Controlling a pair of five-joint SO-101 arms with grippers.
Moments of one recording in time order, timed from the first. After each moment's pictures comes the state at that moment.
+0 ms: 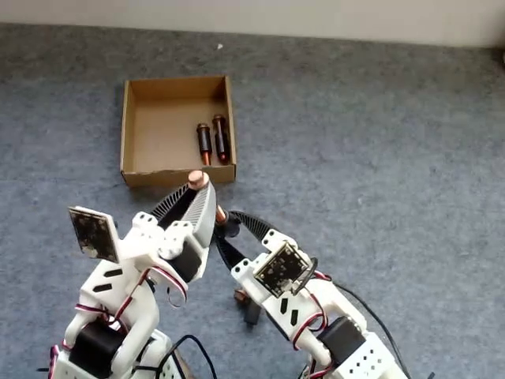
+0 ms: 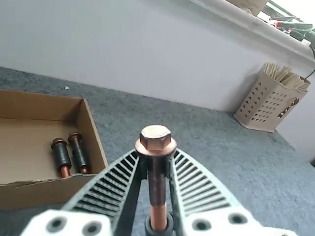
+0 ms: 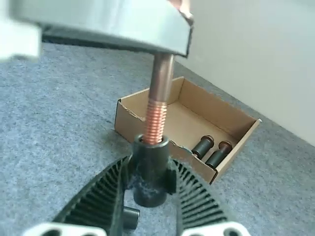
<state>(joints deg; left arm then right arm) 22.4 -104.0 75.5 43.7 29.5 -46.4 -100.1 95.8 19.5 16.3</state>
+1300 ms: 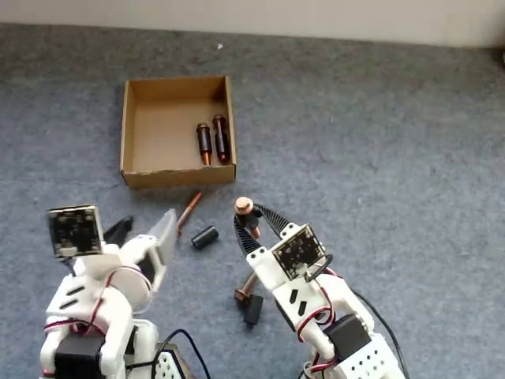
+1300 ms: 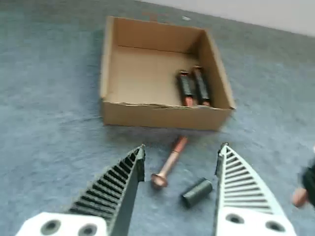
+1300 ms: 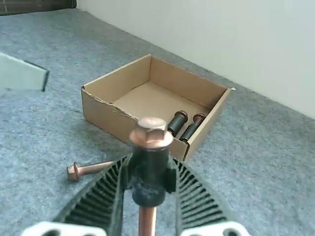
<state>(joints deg) -4.9 -104.0 68.8 75.3 16.6 -38.8 -101.0 95.8 24.0 12.0</state>
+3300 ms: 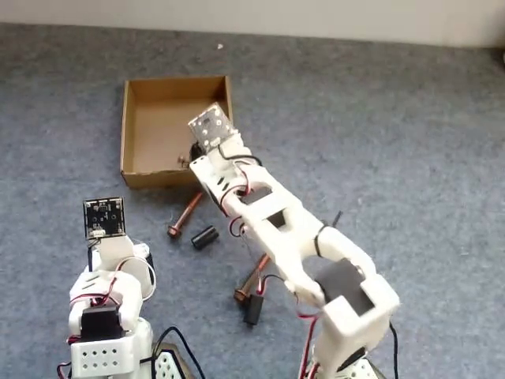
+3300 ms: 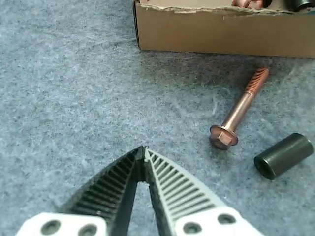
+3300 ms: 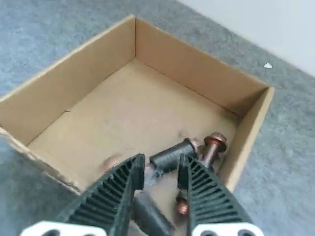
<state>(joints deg) -13.1 -103.9 95.9 64.9 7.0 -38.2 8.1 29.3 -4.2 11.9</state>
